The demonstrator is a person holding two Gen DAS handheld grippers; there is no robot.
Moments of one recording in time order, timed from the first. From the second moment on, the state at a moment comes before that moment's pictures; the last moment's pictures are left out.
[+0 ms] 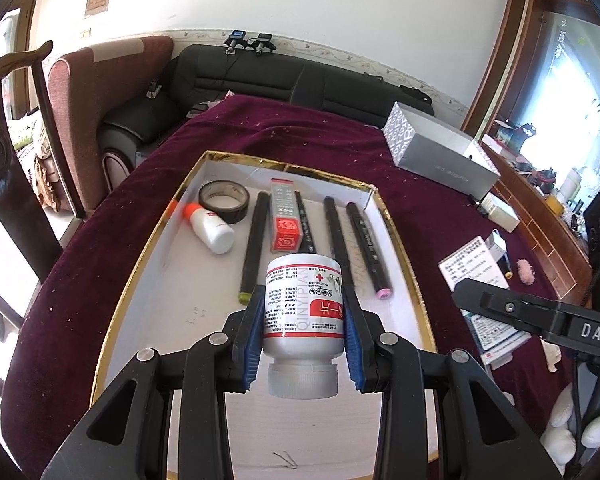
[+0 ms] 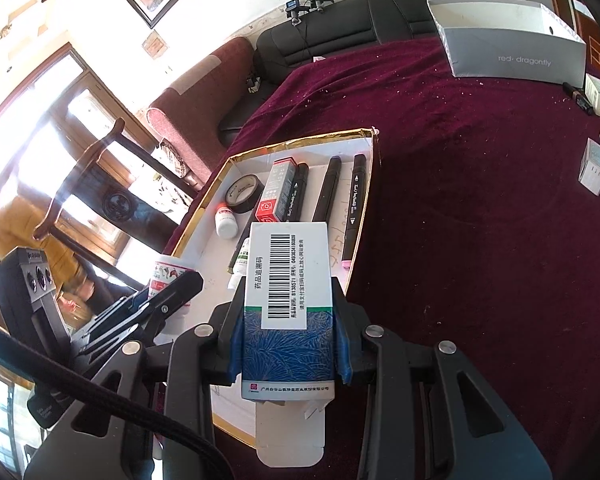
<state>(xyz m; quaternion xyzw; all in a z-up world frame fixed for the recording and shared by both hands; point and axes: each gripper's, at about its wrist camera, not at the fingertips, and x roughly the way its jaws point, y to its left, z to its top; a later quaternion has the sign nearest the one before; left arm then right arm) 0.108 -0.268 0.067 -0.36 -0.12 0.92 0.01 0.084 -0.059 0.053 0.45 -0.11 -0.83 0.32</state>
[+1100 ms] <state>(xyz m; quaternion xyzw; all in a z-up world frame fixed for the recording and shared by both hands) 0.088 -0.282 0.026 -0.41 -0.10 0.91 -0.04 0.077 -0.140 0.013 0.47 0.05 -0.84 0.27</state>
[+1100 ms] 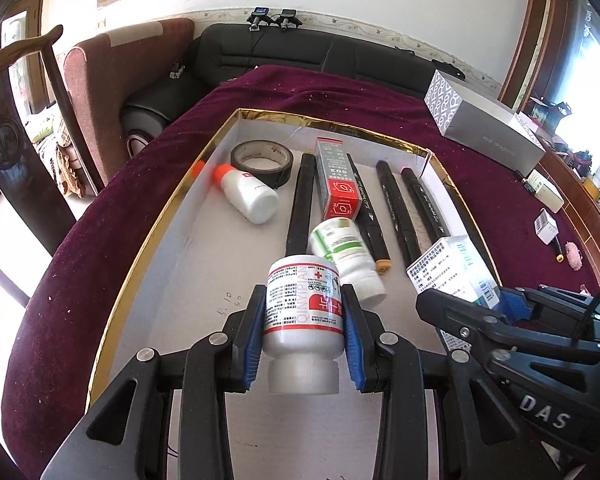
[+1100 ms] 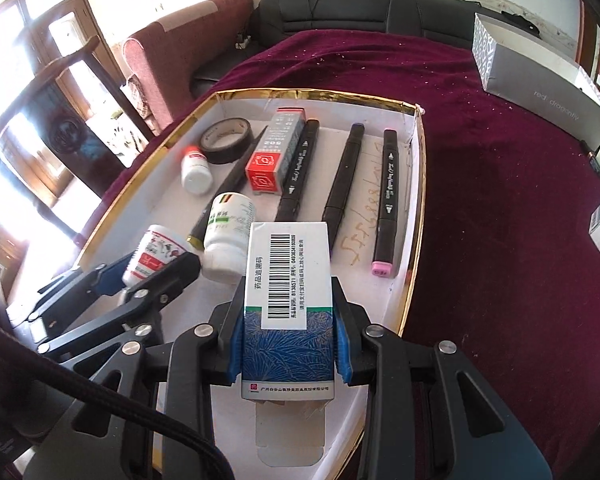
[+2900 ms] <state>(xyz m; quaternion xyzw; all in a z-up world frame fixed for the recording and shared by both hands) 0.106 -0.278 0.059 -0.39 -0.11 0.91 -0.05 0.096 -0.117 0.041 0.43 0.02 -0.87 0.25</state>
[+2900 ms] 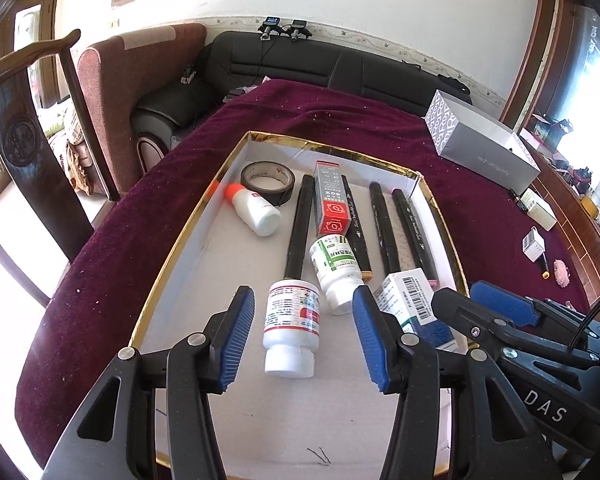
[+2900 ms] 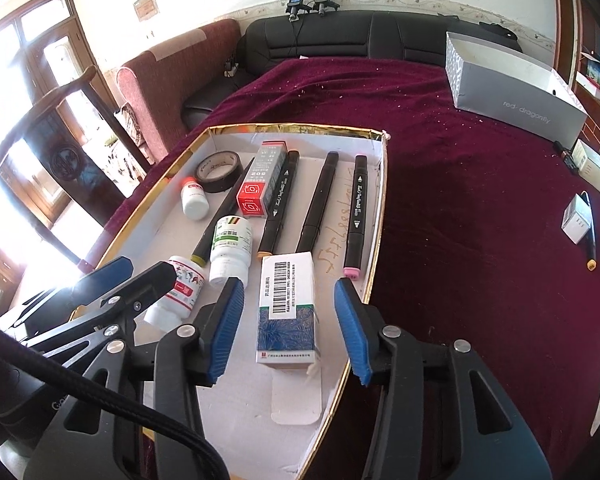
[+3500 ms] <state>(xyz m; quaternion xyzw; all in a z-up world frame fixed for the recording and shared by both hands) 0.103 -0.203 0.110 -0.38 -0.07 0.92 0.02 0.096 0.056 0.070 0.39 -0.07 -0.91 0.14</state>
